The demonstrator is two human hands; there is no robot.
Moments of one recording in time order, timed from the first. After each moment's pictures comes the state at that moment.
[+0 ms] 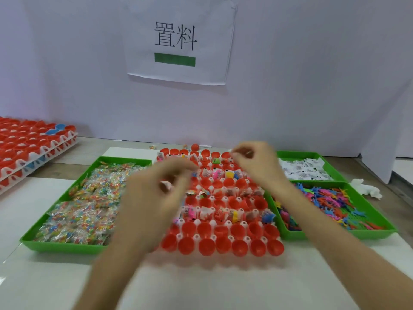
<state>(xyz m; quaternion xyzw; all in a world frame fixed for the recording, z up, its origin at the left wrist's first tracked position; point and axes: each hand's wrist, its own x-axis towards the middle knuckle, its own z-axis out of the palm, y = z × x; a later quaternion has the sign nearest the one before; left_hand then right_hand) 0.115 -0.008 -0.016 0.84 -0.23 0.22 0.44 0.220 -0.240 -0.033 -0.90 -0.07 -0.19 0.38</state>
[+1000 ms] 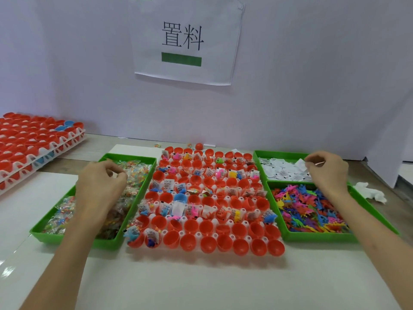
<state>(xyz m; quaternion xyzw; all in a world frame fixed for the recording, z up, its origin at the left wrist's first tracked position) 0.199 0.078 -0.071 0.90 0.15 0.25 0.33 0.235 -0.392 -0.072 -0.89 0.13 -0.33 0.29</state>
